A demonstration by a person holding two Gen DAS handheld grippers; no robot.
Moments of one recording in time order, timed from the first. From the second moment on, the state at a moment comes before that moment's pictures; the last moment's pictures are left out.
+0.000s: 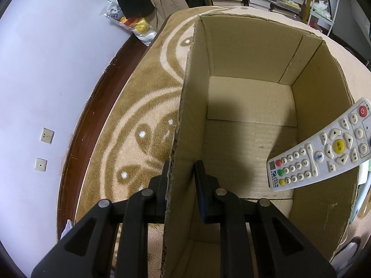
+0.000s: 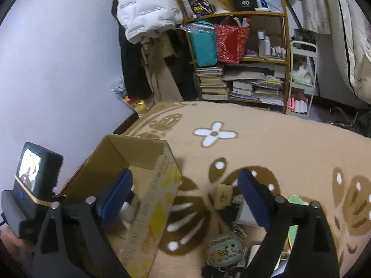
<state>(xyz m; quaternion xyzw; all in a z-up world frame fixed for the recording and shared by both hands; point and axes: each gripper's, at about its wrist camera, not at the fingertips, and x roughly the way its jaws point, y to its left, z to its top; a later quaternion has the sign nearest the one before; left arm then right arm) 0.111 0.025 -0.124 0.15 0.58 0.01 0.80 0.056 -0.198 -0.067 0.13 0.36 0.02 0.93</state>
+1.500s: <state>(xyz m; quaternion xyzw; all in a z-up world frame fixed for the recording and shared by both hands) 0.111 0.020 -0.125 0.17 0.58 0.01 0.80 0.074 -0.294 -0.192 0.25 0.49 -0.06 0.83</state>
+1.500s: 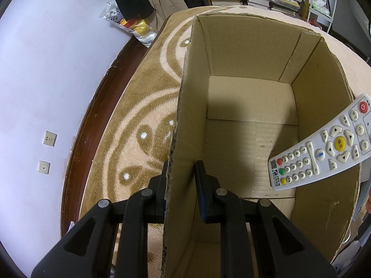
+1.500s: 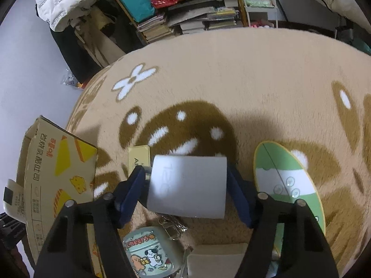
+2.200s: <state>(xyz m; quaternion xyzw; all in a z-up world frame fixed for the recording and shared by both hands) 0.110 0.020 -0.125 0.17 0.58 0.01 0.80 0.073 -0.296 -0.193 0.27 0.49 -0.06 0.83</state>
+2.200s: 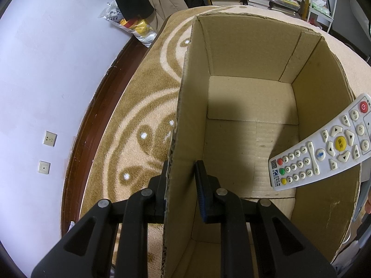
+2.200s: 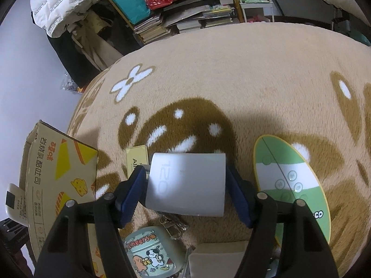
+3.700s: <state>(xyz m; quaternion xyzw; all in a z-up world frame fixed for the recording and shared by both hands) 0.109 0.019 -0.126 0.18 0.57 0.02 0.80 0.083 -0.198 -0.055 0.18 0.35 0.06 0.92</state>
